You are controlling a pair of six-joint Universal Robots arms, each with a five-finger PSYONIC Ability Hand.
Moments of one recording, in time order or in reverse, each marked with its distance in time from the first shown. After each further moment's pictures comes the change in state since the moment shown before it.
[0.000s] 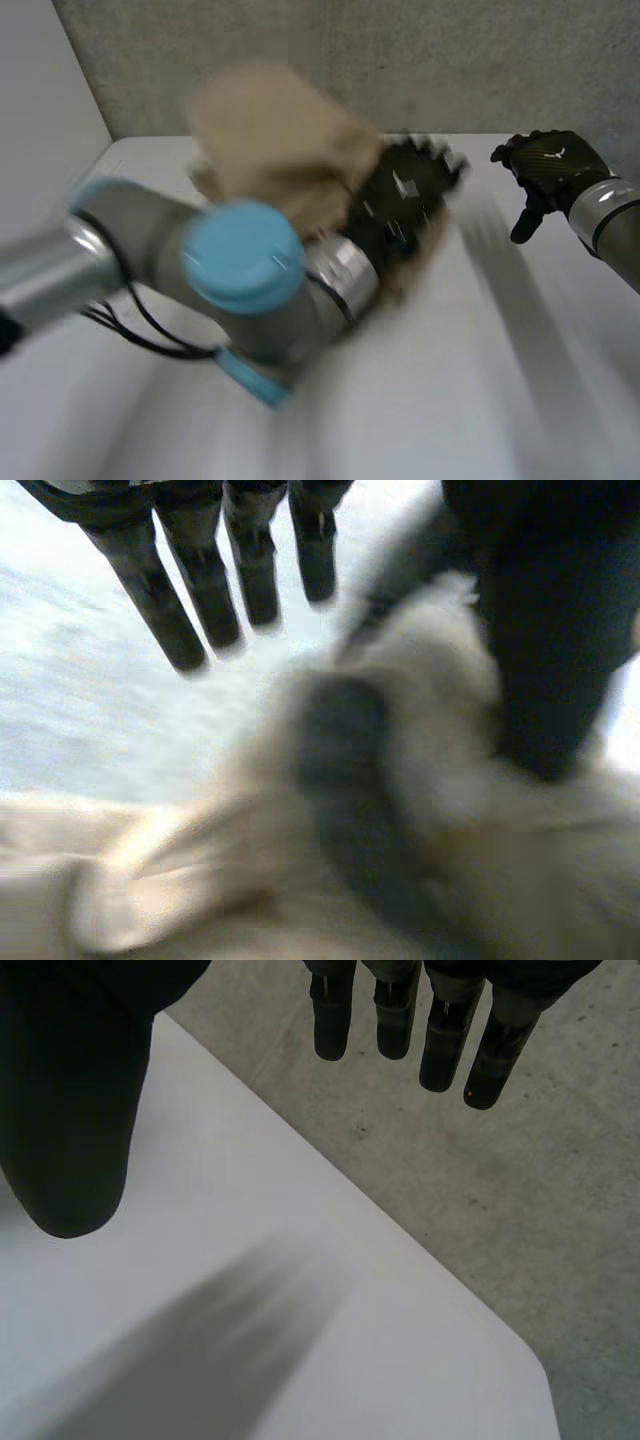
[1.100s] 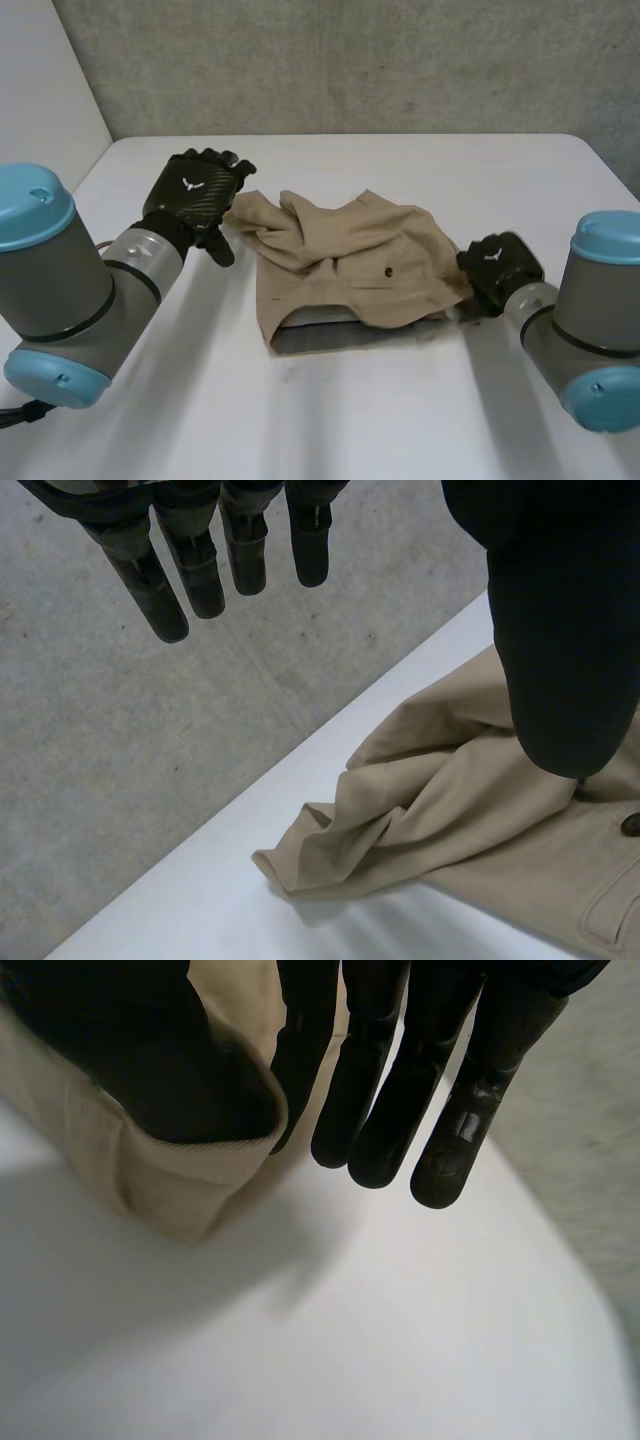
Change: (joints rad) left arm 0.432 0.405 -0.477 -0.141 -0.056 -0.020; right arm 0.157 0.092 0.295 -0.241 0.196 -0.207; left_hand -0.048 -0.115 -0.122 -0.126 -0.115; right_hand 0.764 0.944 0.946 0.935 0.889
